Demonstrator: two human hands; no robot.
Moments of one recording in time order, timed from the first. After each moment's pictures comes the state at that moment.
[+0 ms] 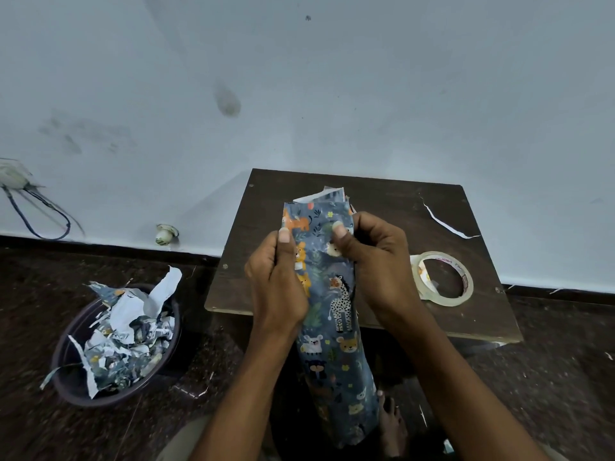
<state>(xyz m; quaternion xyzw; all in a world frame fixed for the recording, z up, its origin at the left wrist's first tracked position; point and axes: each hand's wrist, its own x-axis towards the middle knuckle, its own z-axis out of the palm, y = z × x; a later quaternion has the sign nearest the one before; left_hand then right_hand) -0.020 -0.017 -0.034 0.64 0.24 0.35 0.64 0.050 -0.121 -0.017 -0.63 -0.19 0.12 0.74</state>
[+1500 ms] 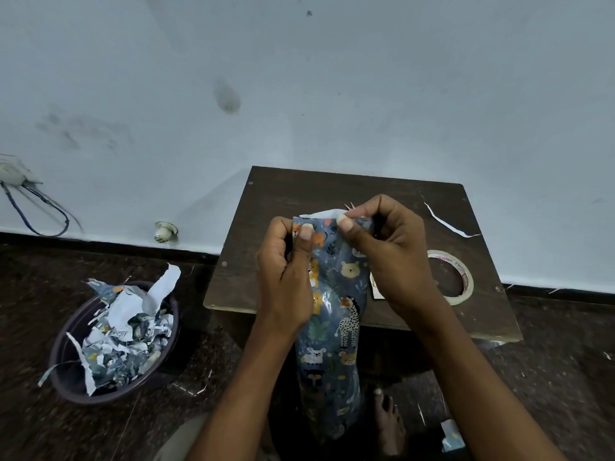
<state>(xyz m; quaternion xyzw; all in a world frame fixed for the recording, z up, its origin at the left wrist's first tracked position) -0.018 -0.020 -0.029 0.66 0.15 0.33 0.66 0.063 -0.133 -0.005 -0.65 -0.25 0.06 0.71</state>
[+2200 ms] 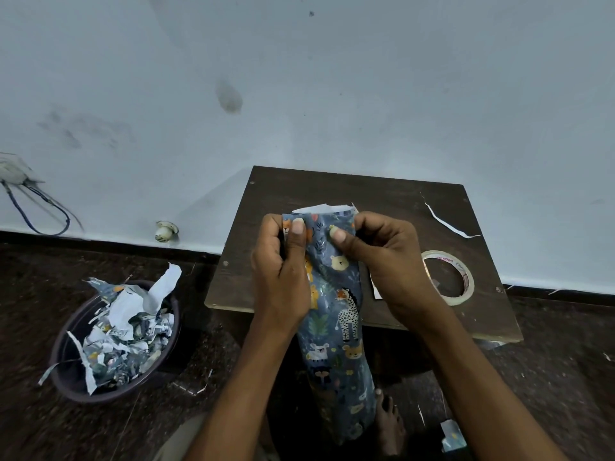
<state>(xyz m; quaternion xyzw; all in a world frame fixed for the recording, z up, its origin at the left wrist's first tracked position) -0.015 -0.013 -0.033 0.66 0.17 0.36 0.64 0.051 -0.134 0.000 -0.60 -0.24 0.18 0.74</state>
